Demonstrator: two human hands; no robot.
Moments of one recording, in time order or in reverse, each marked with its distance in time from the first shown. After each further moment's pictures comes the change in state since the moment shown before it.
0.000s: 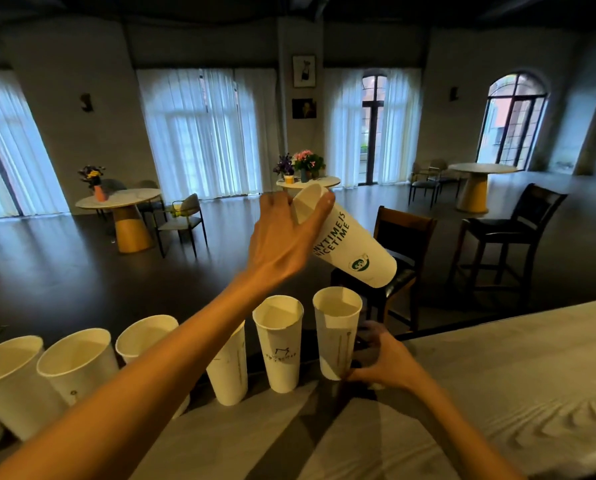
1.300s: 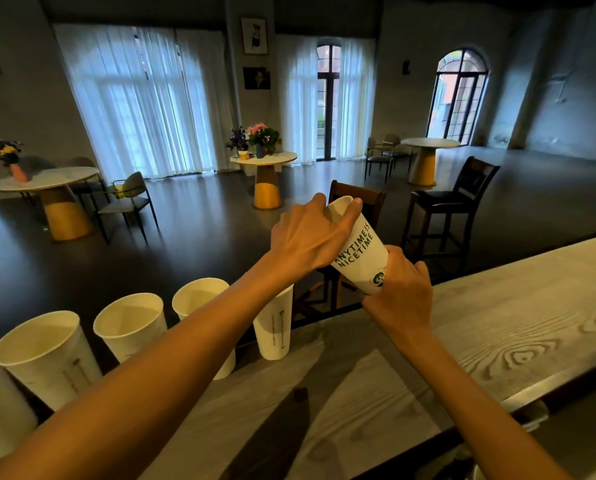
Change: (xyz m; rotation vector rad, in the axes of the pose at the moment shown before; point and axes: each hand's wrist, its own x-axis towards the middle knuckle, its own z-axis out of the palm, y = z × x) left_hand -0.012 0.057 0.124 0.180 -0.321 0.077; right_hand -0.017 0.014 -0.094 -0.515 0.913 -0.317
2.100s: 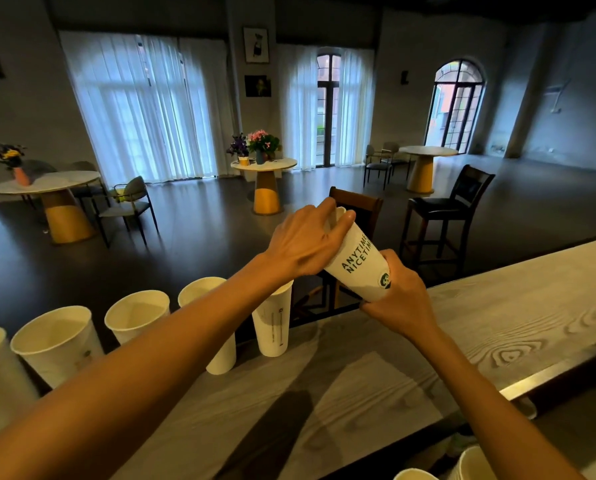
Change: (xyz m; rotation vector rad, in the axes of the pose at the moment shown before) left_hand -0.012 -0.004 -0.009 -0.003 -0.057 0.209; right_hand 0.000 0.012 -0.026 0.305 -0.281 0.031
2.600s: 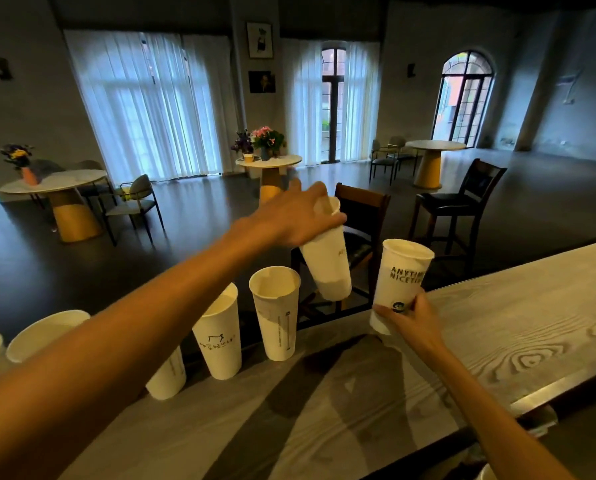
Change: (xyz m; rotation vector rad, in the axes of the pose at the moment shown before) left_hand 0.033 -0.028 -0.036 0.247 -0.261 -0.092; right_hand -0.025 0.054 0.043 0.560 -0.013 0.576
